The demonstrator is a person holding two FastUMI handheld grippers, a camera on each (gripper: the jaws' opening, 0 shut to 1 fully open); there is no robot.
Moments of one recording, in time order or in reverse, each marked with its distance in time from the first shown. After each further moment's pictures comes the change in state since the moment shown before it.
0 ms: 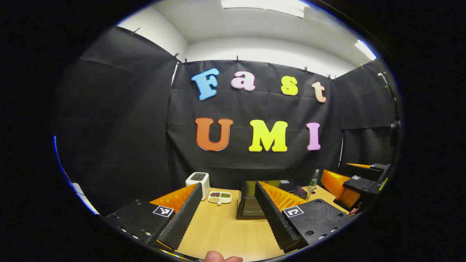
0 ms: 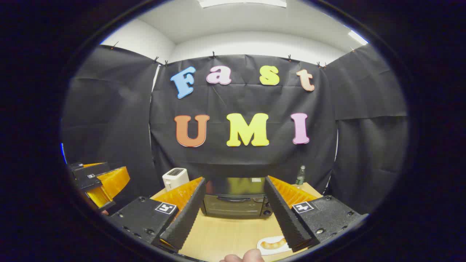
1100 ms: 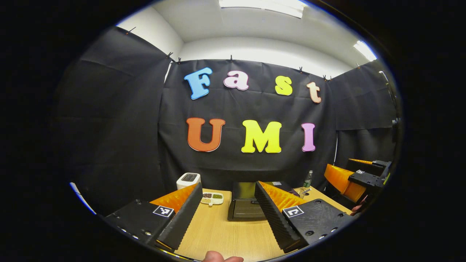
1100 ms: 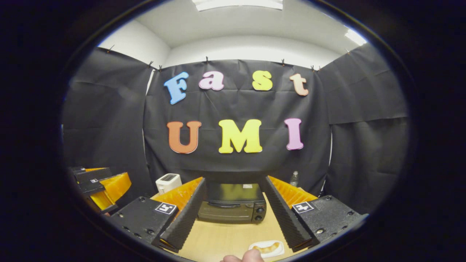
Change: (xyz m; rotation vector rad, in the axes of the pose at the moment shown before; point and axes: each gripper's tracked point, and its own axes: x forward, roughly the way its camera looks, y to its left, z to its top) left arm 0.017 -0.037 0.006 -0.003 -0.004 -0.062; right arm 0.003 -0.043 0.015 0.001 -0.044 -0.064
